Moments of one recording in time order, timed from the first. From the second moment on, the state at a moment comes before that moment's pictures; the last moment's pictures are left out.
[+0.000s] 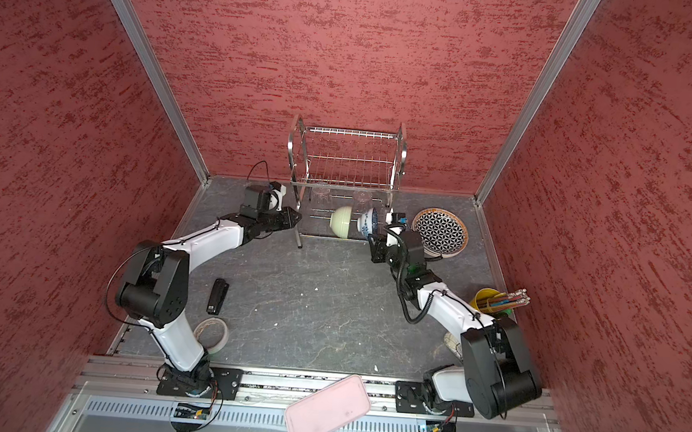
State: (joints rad) left arm -0.26 1.76 1.19 -0.08 0.31 -0.48; right arm 0.36 1.38 0.69 0.36 -0.19 0.39
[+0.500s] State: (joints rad) left arm -0.27 1.76 1.20 -0.08 0.29 -0.42; right arm 0.36 1.49 0.74 0.37 -0.17 0.38
